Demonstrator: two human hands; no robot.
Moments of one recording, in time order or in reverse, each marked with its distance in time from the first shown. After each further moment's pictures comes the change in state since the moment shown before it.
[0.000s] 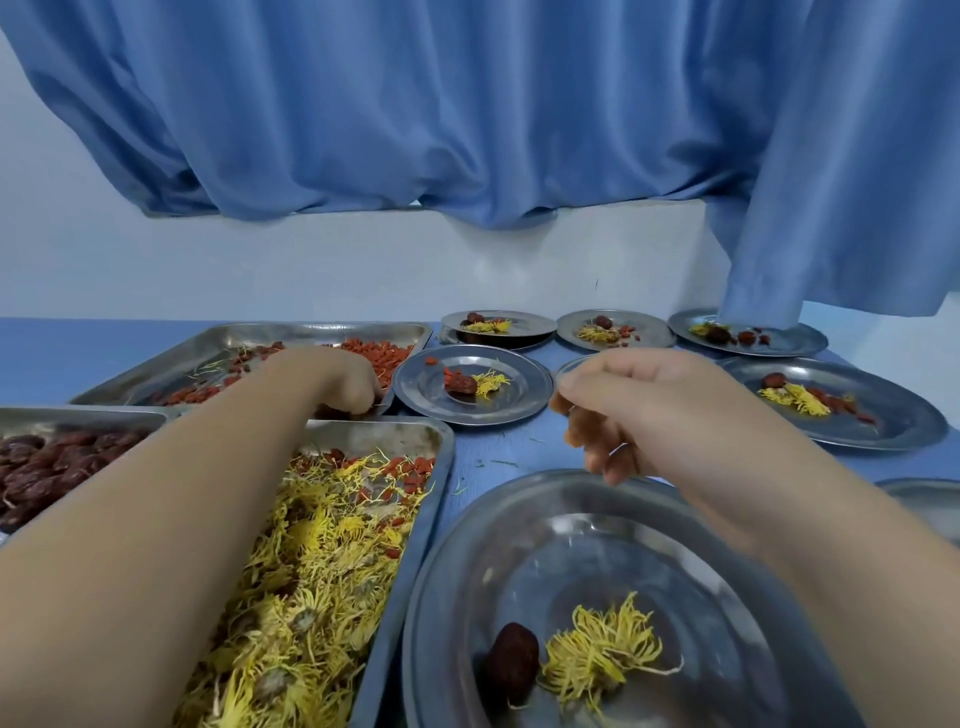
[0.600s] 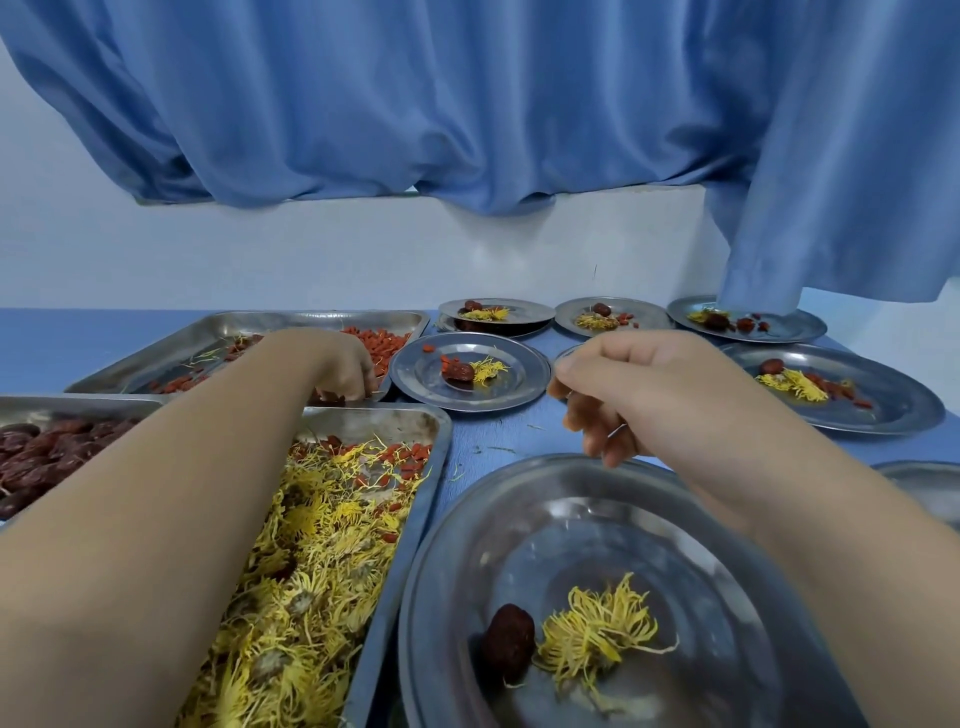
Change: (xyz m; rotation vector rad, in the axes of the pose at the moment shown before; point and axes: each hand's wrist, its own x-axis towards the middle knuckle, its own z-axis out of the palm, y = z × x) left_hand 0.002 -0.003 -0.001 -0.135 0.036 -0.024; right_hand -0.002 -0.001 0.000 -0.061 0.018 -0.021
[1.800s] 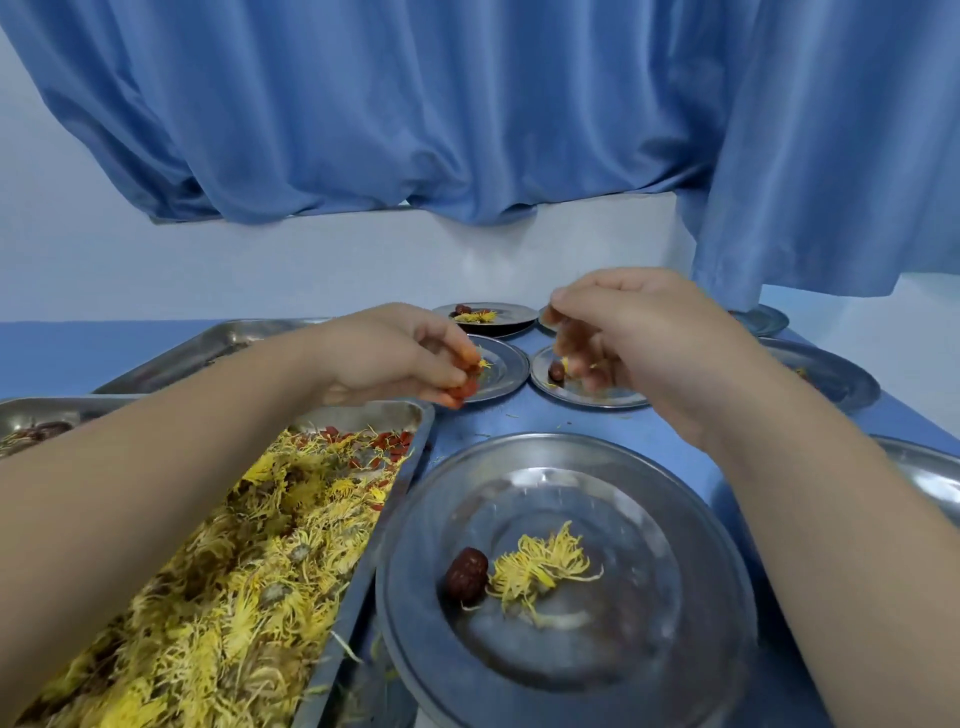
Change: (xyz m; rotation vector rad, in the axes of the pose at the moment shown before) left_hand -0.122 0.077 0.000 -1.034 -0.157 0.528; right_hand -0.006 -0.020 -0.028 0.141 0.056 -0.079
